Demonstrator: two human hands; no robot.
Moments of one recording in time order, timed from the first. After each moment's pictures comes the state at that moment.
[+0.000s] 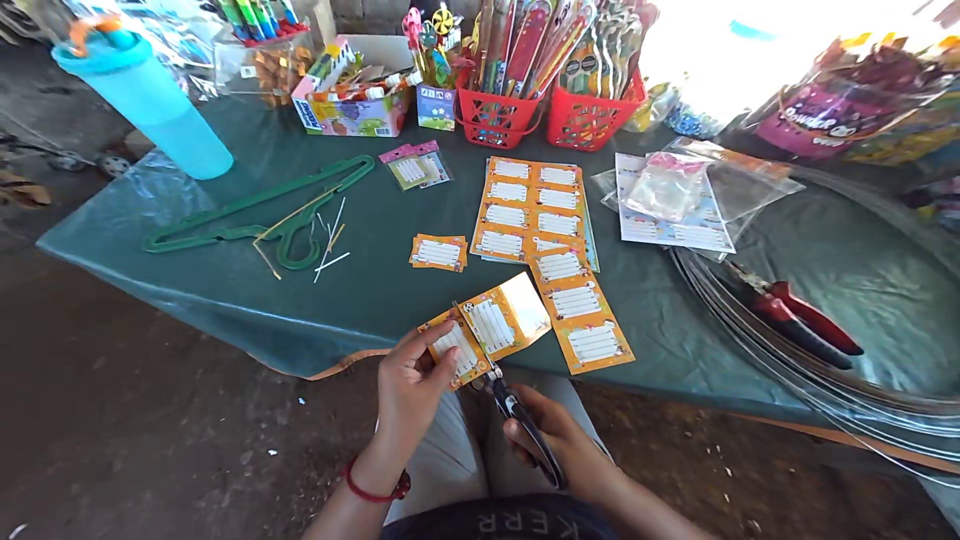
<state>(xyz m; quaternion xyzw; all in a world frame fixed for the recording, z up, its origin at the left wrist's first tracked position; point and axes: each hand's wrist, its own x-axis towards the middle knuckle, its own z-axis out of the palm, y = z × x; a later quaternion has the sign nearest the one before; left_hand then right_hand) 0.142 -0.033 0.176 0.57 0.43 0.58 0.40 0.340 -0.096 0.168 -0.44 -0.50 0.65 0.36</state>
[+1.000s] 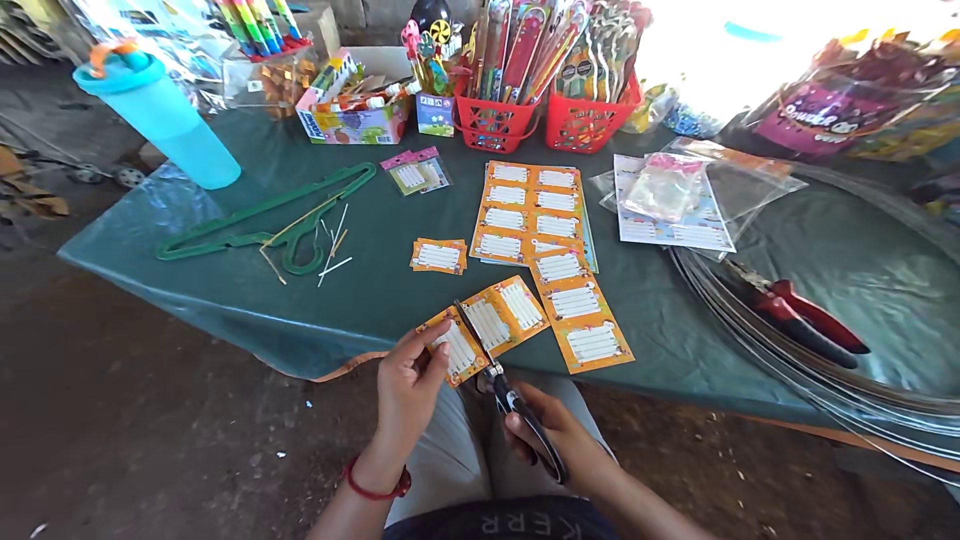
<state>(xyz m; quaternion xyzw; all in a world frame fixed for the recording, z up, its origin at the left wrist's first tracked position) 0.138 -0.029 0.172 0.60 0.43 0.57 0.35 0.342 -0.093 0.161 -0.41 -0.47 0.68 0.38</state>
